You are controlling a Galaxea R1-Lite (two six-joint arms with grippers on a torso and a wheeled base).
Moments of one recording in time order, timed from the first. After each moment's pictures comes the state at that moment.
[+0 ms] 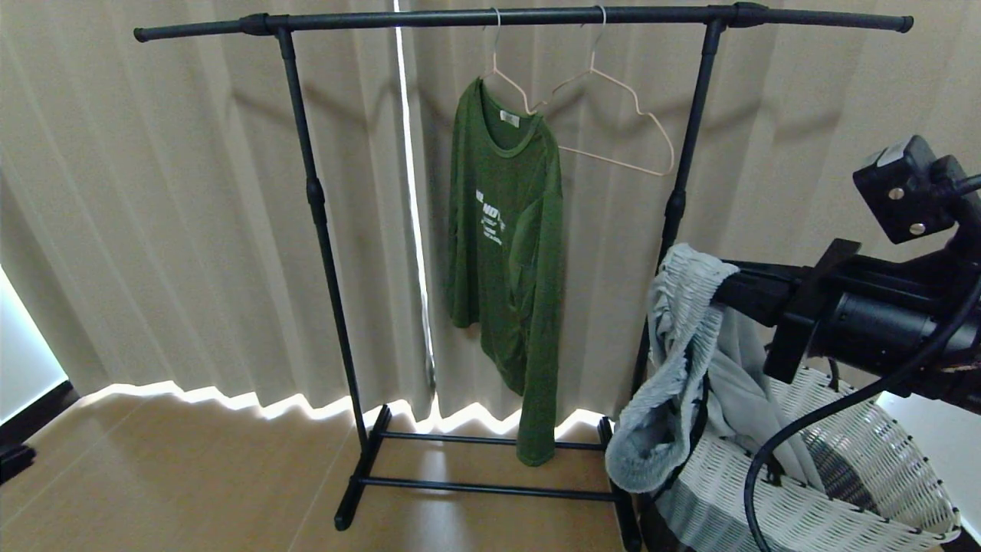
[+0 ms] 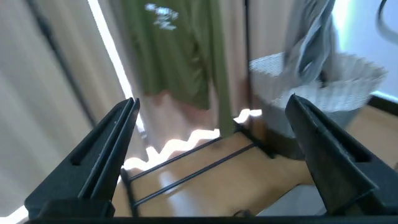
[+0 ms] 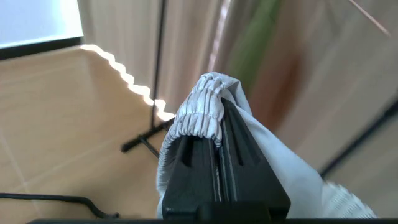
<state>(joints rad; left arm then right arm) -0.07 0.52 -0.32 -0.22 -0.51 0.09 0.52 1.36 -0.72 -0.53 0.17 -0.09</state>
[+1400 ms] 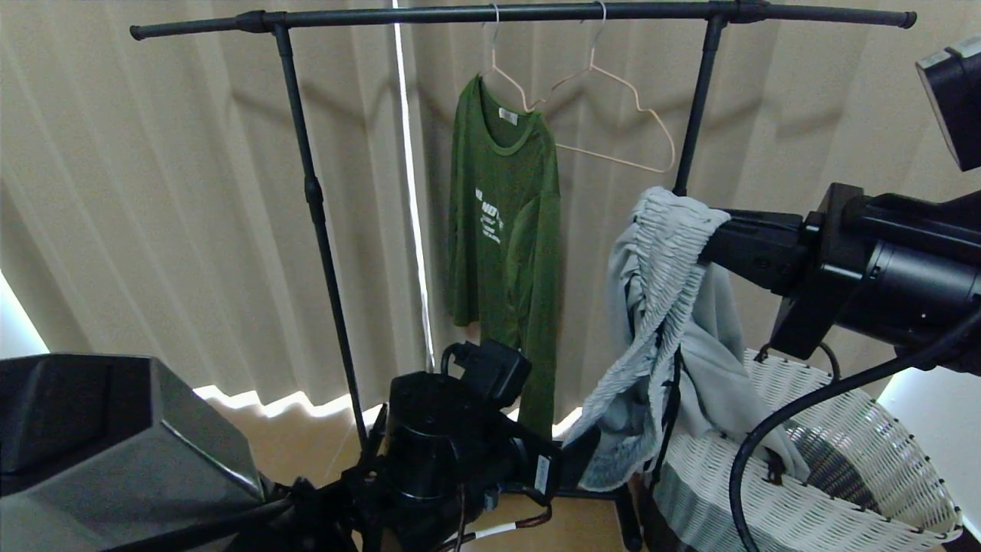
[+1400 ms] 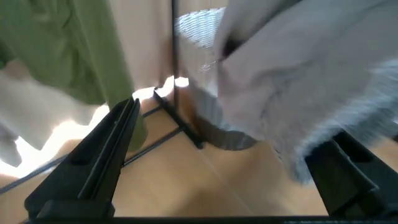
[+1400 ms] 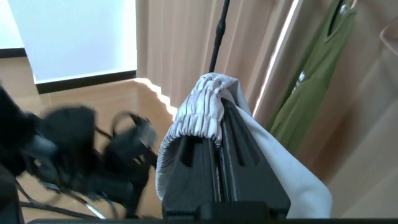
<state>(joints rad) -0.88 2.03 -0.67 -1.11 0.11 -0.14 0.65 1.36 -0.84 -0.54 0.22 -0.03</state>
